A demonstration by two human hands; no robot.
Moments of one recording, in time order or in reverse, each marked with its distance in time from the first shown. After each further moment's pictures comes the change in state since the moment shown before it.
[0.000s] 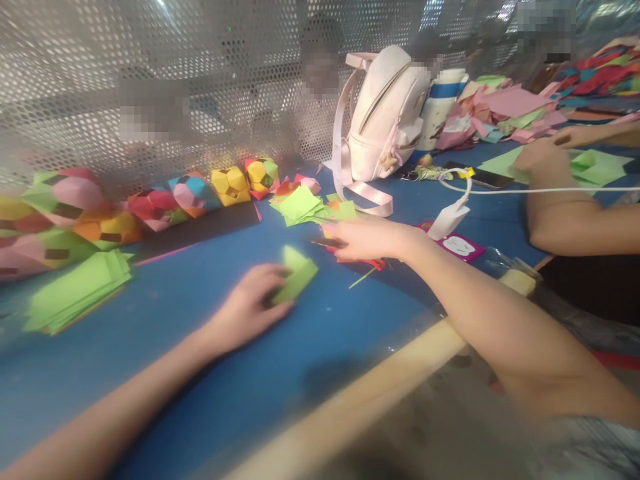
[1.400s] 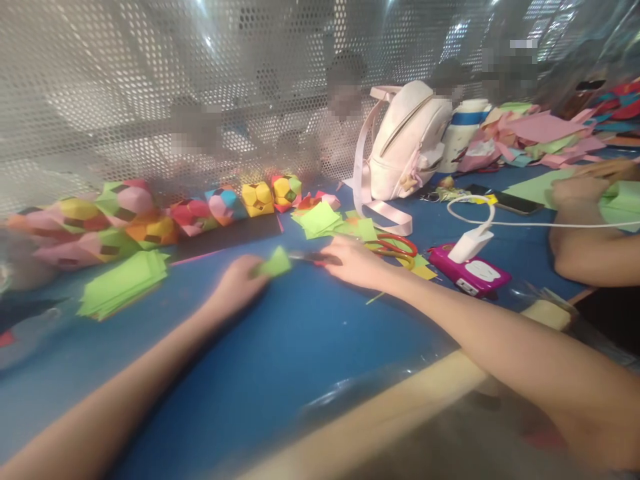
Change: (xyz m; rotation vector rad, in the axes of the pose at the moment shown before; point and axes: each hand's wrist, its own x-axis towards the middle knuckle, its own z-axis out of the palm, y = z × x) left_hand 0.007 -0.057 -0.026 0.132 0.133 -0.504; right_hand 0.042 -0.016 0.058 0.324 0.512 -0.140
